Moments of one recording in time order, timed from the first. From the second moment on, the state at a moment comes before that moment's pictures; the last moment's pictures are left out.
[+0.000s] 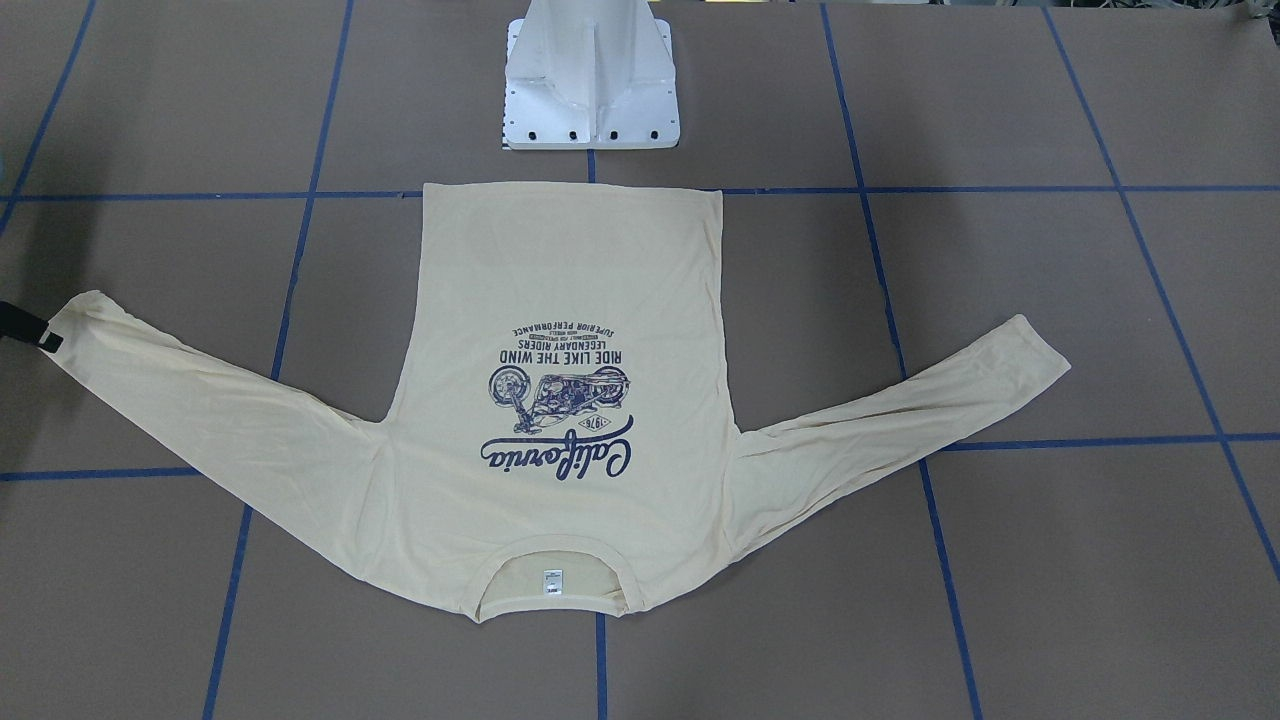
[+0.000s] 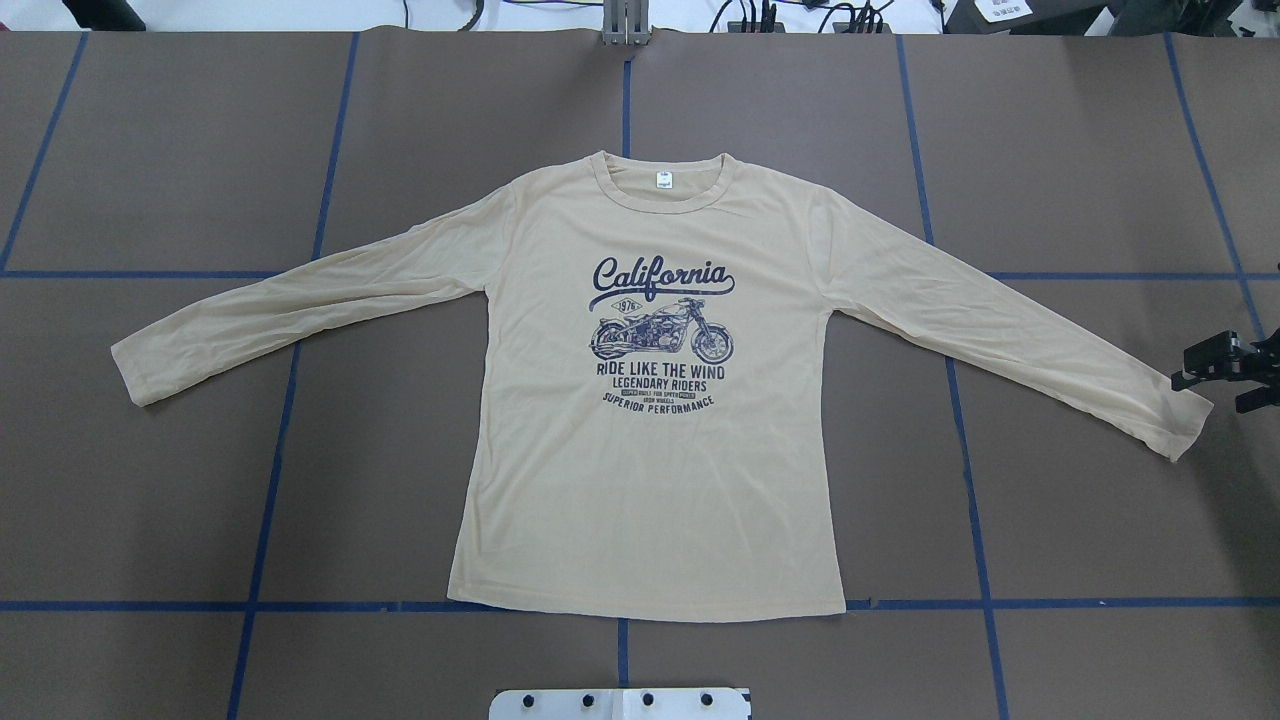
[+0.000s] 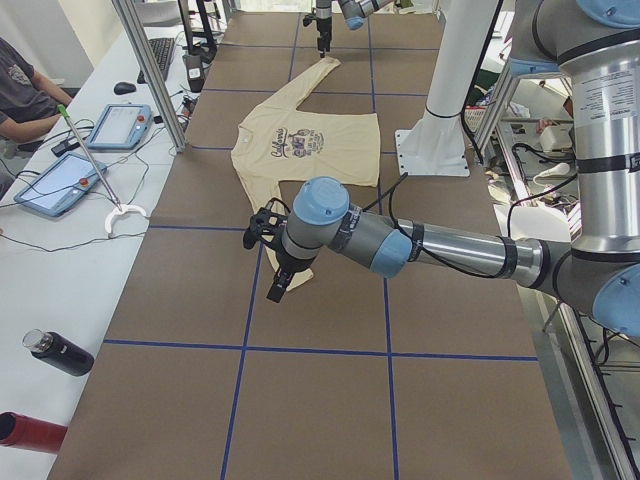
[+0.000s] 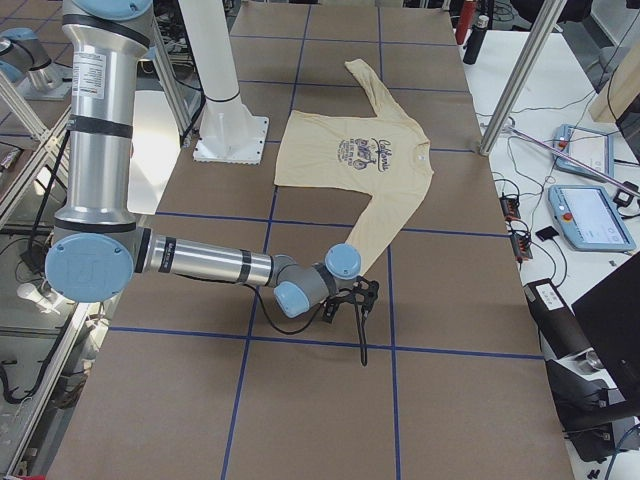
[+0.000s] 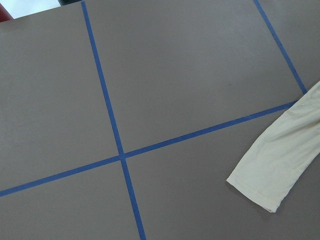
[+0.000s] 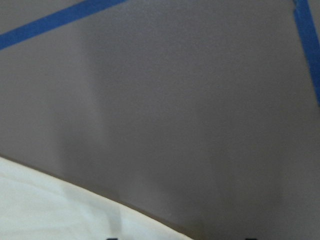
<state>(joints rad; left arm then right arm) -1.57 -1.39 -1.92 -1.89 -2.39 -0.04 1.13 -1.68 1.44 -0.87 2.38 0.94</state>
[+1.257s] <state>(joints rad) -1.57 -1.39 -1.92 -1.89 -2.39 -0.04 1.12 -1.69 1.46 -0.87 2.39 0.99</state>
